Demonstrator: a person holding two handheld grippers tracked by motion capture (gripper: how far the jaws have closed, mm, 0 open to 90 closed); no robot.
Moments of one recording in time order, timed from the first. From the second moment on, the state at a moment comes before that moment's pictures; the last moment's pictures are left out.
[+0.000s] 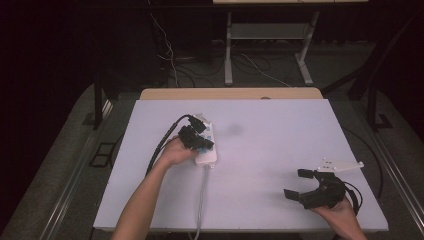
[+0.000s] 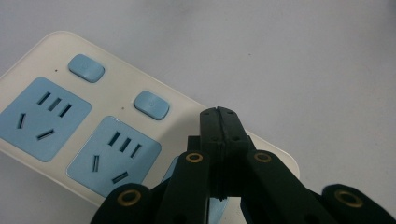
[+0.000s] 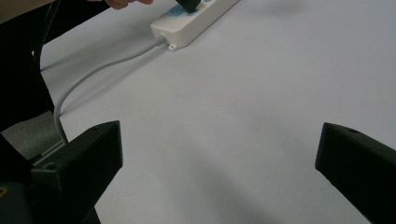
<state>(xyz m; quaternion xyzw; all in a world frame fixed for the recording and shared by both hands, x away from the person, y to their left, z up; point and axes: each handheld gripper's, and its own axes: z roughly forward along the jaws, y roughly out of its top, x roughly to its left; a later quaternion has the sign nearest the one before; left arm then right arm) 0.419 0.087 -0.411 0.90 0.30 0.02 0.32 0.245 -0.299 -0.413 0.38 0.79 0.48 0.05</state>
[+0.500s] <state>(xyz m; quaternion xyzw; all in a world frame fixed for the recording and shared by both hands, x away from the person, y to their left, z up) 0.410 0.099 -0.392 0.89 0.30 0.05 0.35 0.247 -0.300 -0.415 0.39 0.79 0.48 0.04</state>
